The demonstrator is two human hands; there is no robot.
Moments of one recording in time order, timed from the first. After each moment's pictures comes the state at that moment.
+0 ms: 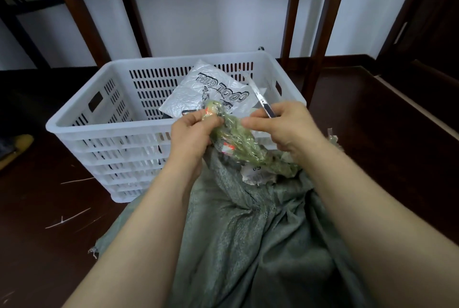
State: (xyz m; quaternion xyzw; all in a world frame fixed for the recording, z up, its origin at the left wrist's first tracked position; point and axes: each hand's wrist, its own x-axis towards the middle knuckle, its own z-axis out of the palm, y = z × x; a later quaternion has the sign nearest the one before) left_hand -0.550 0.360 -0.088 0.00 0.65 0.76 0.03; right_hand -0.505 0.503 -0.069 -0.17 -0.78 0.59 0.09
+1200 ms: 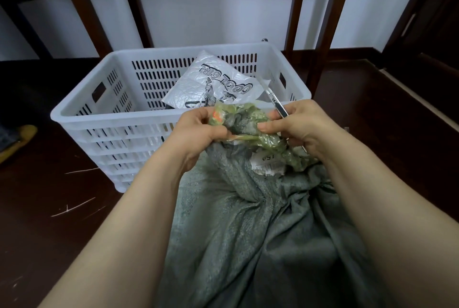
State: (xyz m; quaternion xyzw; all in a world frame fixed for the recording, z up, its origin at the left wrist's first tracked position) left_hand -0.552 0.343 -0.089 0.04 0.74 0.65 0.15; right_hand -0.506 0.519 -0.079 -0.21 -0.78 0.59 0.02
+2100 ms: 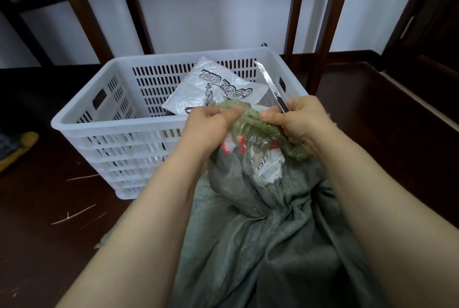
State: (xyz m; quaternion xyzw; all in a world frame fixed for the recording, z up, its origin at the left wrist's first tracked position) left_hand -0.541 0.364 -0.068 0.02 0.76 0.64 0.10; right_hand -0.510 0.516 -0.073 -0.19 -0.76 0.62 0.09
